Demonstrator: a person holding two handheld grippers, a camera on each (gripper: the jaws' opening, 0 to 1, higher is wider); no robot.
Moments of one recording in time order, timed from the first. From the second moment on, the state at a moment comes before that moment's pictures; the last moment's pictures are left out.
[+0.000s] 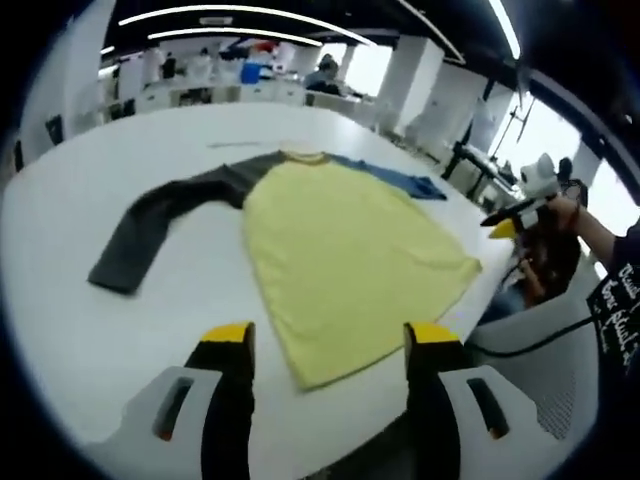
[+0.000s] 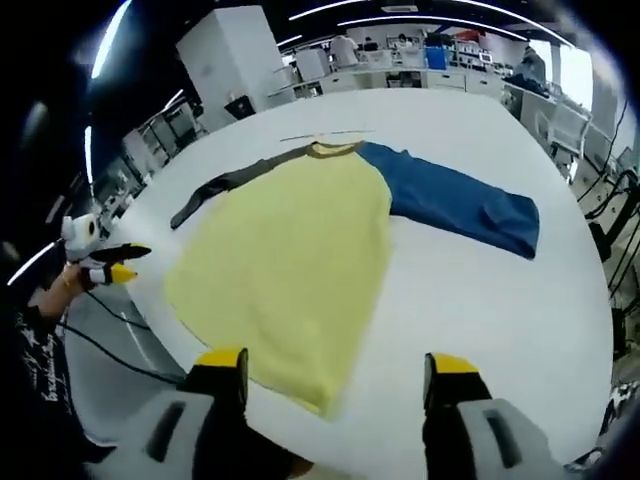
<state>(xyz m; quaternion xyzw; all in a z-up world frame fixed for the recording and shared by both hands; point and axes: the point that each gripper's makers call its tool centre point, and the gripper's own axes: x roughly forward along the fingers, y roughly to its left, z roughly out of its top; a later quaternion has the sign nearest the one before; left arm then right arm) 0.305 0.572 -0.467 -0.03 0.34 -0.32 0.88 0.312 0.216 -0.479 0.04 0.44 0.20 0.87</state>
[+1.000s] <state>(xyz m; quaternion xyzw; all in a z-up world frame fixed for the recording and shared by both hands) 0.321 0.551 -0.447 -0.01 0.31 -0.32 0.90 0.462 0.111 -0.500 -0.05 0.37 0.11 0.92</state>
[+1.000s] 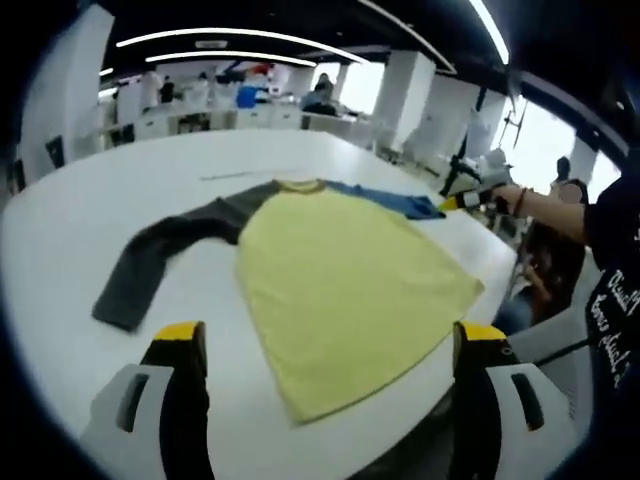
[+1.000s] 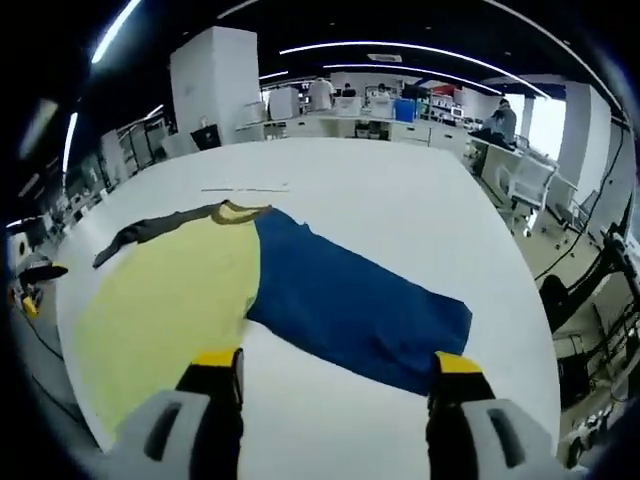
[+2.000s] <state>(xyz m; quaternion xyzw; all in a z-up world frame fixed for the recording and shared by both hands) 0.322 0.545 -0.441 0.02 0.31 -0.30 0.90 0.497 0.078 -0.535 -0.11 0.37 0.10 0.92</state>
